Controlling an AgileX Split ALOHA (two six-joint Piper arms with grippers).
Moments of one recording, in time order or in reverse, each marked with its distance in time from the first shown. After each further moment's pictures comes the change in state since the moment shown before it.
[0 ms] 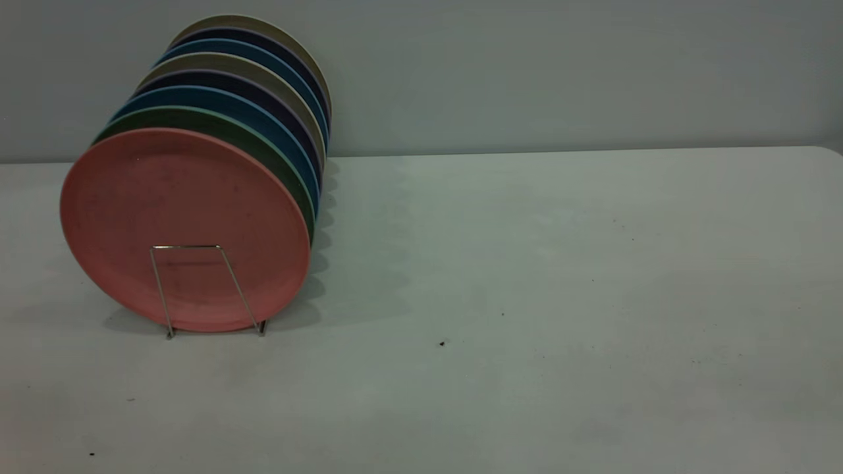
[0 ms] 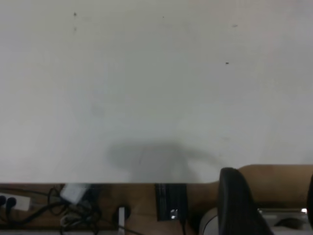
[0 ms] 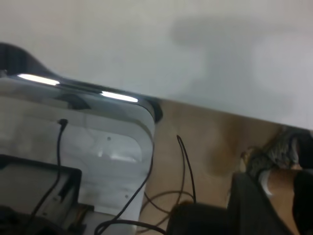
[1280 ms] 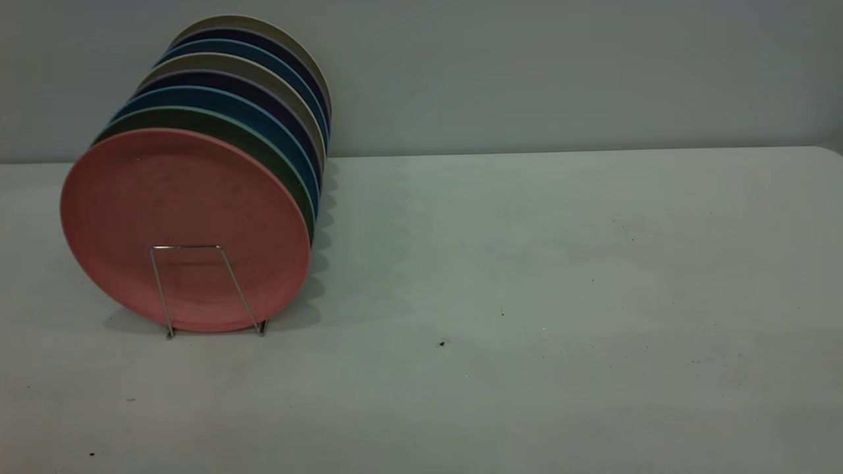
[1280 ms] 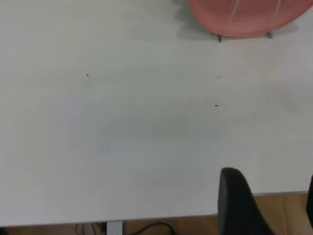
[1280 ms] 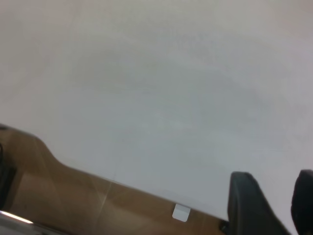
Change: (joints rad) left arm 0.000 -0.482 0.047 -0.022 0.129 0.089; right arm 0.000 -0.682 0.127 0.008 -0.019 -0.120
